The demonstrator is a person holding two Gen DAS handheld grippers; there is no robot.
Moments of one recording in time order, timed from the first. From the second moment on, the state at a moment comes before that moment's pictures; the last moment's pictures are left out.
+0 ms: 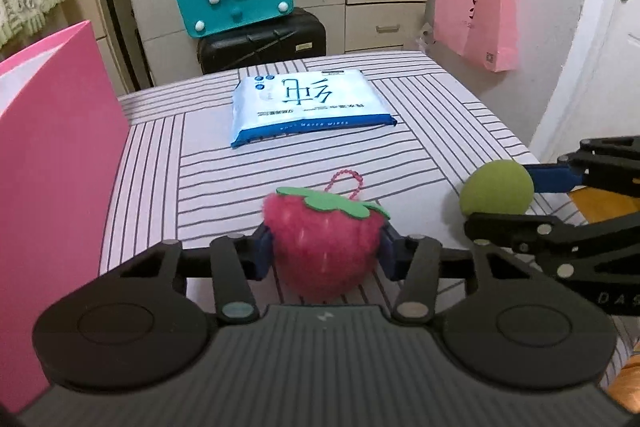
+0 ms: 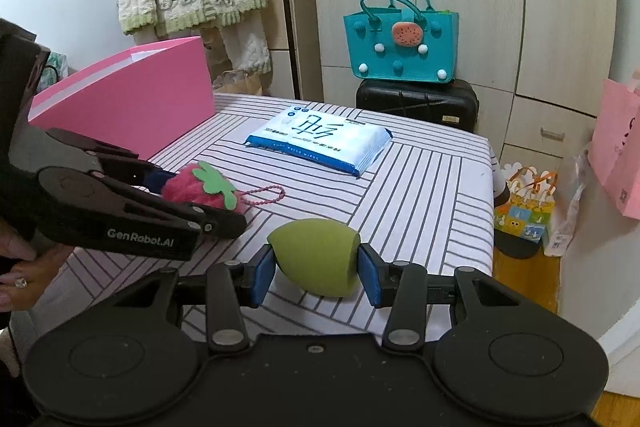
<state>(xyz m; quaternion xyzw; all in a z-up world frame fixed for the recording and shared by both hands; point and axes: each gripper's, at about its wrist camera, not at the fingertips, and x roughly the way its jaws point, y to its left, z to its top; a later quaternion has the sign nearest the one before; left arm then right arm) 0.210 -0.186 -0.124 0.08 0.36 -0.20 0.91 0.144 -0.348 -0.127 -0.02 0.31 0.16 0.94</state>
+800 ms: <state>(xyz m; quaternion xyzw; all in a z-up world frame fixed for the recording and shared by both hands) 0.141 -0.118 -0.056 0.12 0.44 -0.34 0.83 0.101 -0.297 -0.089 0.00 0.40 0.21 0.89</state>
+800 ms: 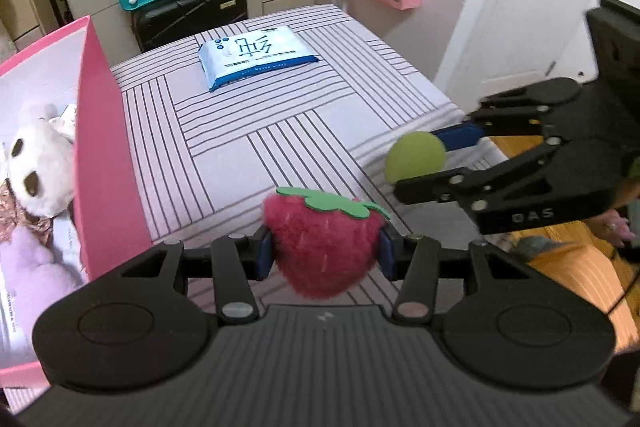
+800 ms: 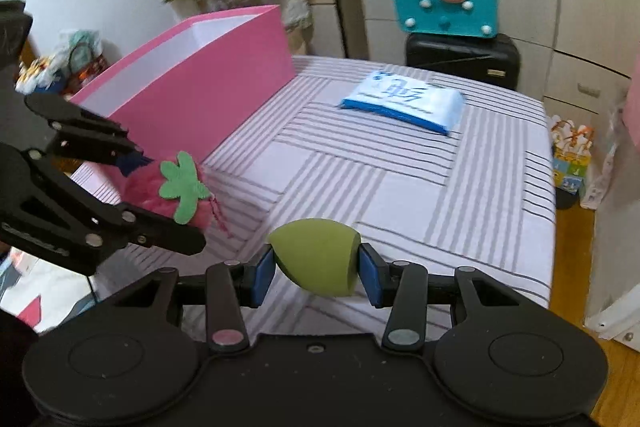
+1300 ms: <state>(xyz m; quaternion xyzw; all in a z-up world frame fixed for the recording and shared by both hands) 0.111 -0.037 0.011 0.09 0.44 -0.37 0.81 0.079 -0.243 -0.028 0.05 0.42 0.31 0.85</state>
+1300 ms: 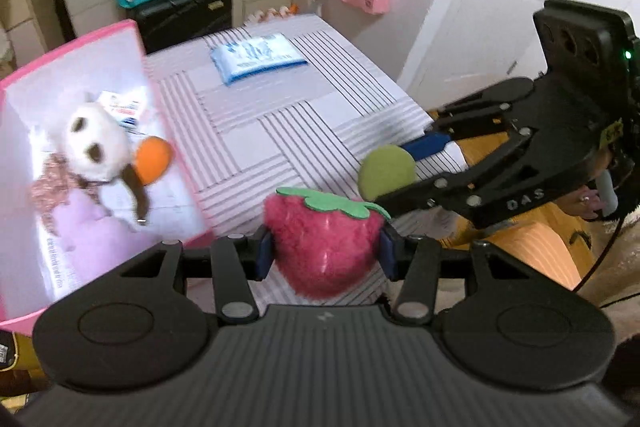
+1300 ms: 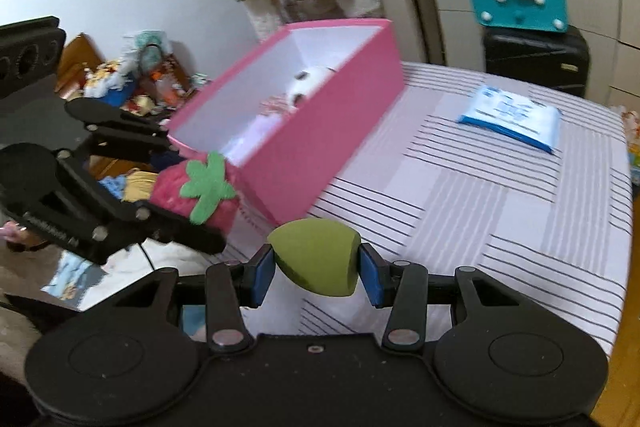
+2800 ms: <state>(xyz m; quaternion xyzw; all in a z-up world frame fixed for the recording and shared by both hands) 0.257 0.065 -0.042 -0.01 0.47 -0.25 0.85 0.174 -0.085 -0.012 -0.22 0.35 0.34 0.84</state>
